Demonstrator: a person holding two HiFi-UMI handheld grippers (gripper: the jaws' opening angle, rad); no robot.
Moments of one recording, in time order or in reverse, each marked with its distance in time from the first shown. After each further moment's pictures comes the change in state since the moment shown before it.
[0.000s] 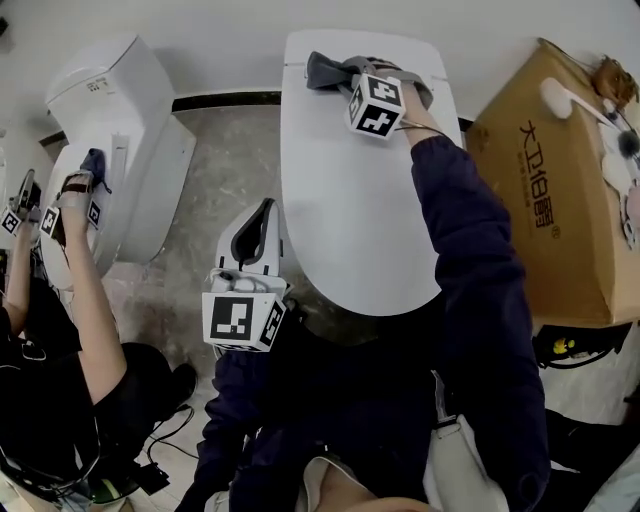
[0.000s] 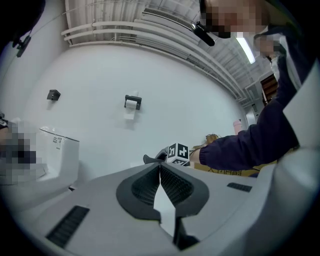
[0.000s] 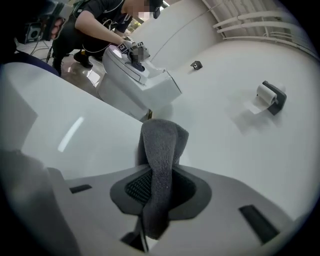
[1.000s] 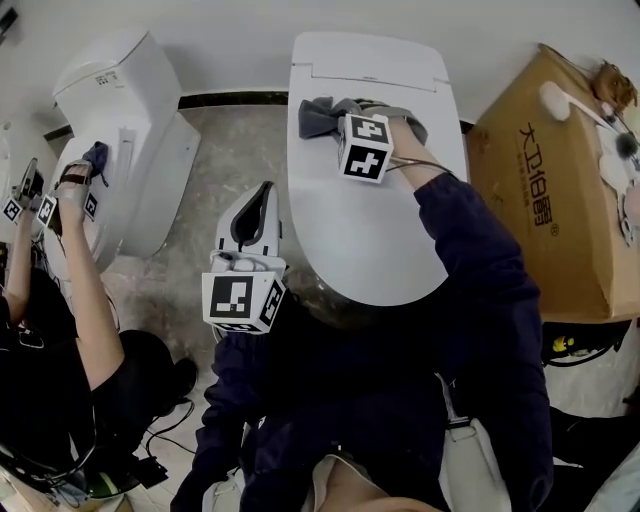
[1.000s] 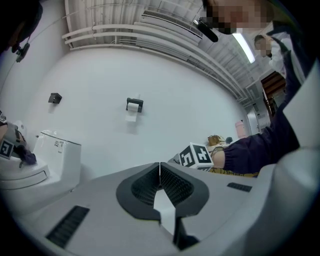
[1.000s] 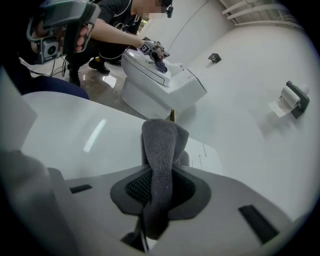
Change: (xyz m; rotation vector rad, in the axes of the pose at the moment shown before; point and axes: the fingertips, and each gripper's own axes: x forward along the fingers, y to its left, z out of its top) left arm -0.001 0.017 0.008 0.009 -0.032 0.021; right arm -0.047 0.101 0.045 -0.015 0.069 0.236
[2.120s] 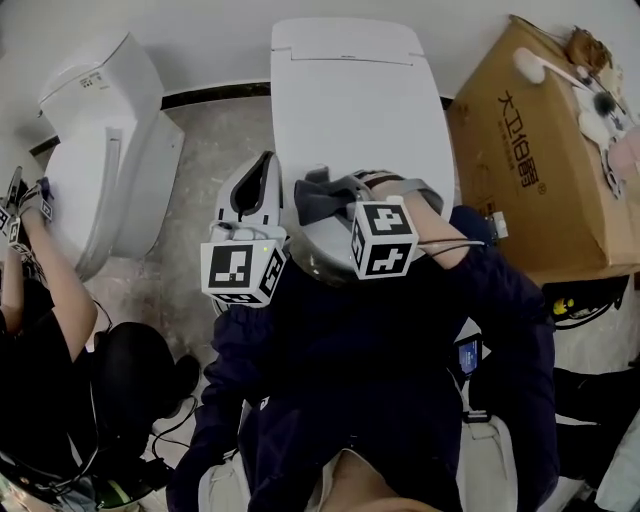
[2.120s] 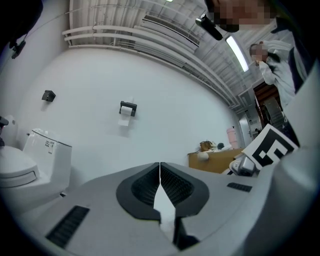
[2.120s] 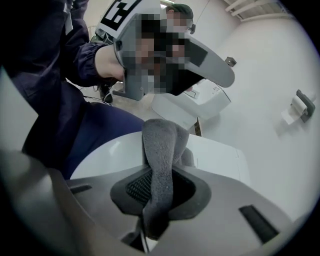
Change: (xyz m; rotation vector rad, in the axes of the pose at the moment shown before) left arm -0.001 -0.020 0.014 -0.008 -0.056 -0.093; right arm -0.130 0.183 0.033 0.007 -0.022 0.210
